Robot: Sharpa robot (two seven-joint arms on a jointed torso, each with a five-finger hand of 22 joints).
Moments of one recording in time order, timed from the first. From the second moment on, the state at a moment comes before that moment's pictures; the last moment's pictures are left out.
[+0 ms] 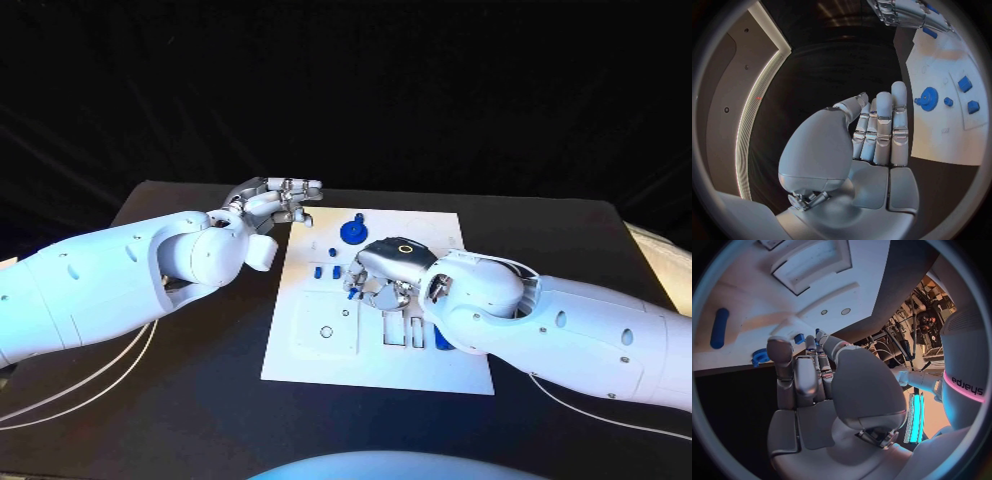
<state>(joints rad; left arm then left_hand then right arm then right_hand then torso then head) 1.19 -0.85 0.00 1.48 0.04 -0.28 0.24 1.39 -0.11 0.46 -0.02 0.08 1.02 0.19 0.13 0.07 1.07 0.12 0.28 0.08 1.16 0.02 1.00 0.48 0.17 1.18 0.12 0.57 0.81 1.10 -0.65 -0.03 1.62 -1.72 -0.22 -0.13 1.39 -0.06 0.47 -0.01 0.06 1.16 0.12 0.11 0.08 1.20 0.05 0.14 0.06 1.47 -0.02 1.22 1.11 0.16 1.26 0.08 1.10 0.67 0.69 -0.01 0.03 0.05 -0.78</state>
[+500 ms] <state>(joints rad) 1.19 -0.85 0.00 1.48 0.04 -0.28 0.24 1.39 -0.11 0.46 -0.02 0.08 1.02 0.19 0.13 0.07 1.07 0.12 0.28 0.08 1.16 0.02 1.00 0.47 0.17 1.18 0.12 0.57 0.81 1.08 -0.62 -0.03 1.59 -1.73 -0.18 -0.13 1.39 -0.06 0.47 -0.01 0.06 1.16 0.12 0.10 0.08 1.20 0.05 0.14 0.06 1.47 -0.02 1.22 1.11 0.16 1.26 0.08 1.10 0.67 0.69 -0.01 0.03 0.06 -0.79</state>
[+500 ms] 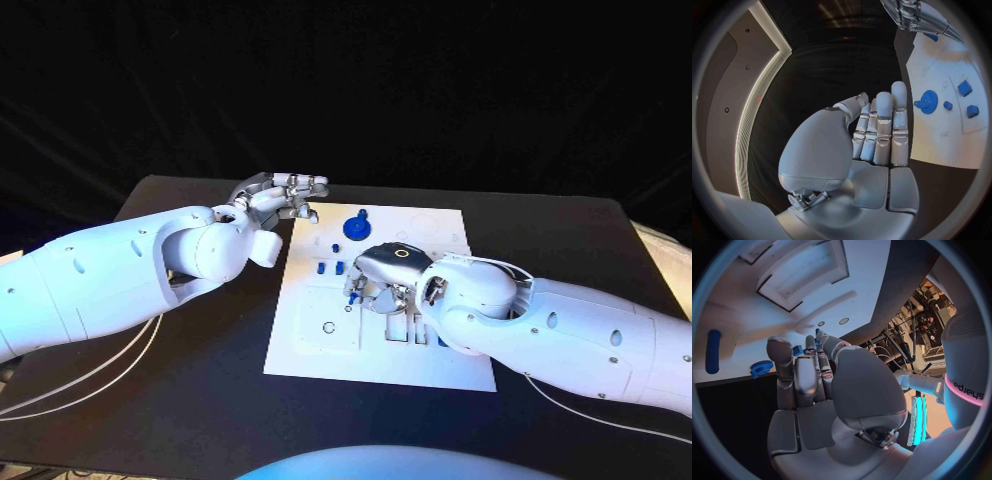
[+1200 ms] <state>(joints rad) 1.19 -0.85 0.00 1.48 0.03 -0.27 0.23 1.39 -0.11 0.46 -0.02 0.08 1.02 0.19 0.13 0.07 1.06 0.11 0.28 0.08 1.16 0.02 1.00 0.47 0.17 1.18 0.12 0.57 0.81 1.07 -0.60 -0.03 1.57 -1.73 -0.15 -0.12 1.39 -0.06 0.47 -0.01 0.06 1.16 0.12 0.10 0.08 1.20 0.05 0.14 0.06 1.47 -0.02 1.22 1.11 0.16 1.26 0.08 1.10 0.67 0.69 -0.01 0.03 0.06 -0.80</state>
